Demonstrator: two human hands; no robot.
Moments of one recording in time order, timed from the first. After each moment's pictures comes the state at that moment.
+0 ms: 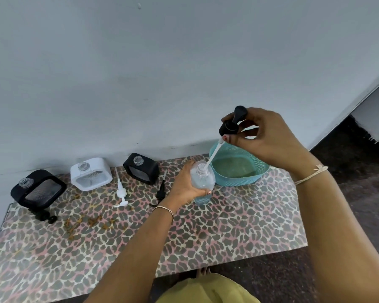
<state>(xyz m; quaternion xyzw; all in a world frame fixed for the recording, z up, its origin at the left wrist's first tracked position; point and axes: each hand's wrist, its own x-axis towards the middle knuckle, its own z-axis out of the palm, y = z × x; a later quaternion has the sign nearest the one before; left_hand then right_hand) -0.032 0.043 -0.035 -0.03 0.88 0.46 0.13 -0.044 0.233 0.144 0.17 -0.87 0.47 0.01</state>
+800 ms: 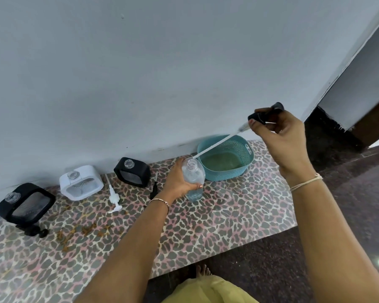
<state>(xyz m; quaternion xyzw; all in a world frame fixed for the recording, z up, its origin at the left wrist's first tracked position) -0.033 0.040 -0.035 0.01 0.88 0.45 0.12 -0.004 0.262 0.123 -0.06 -0.75 0.63 0.19</state>
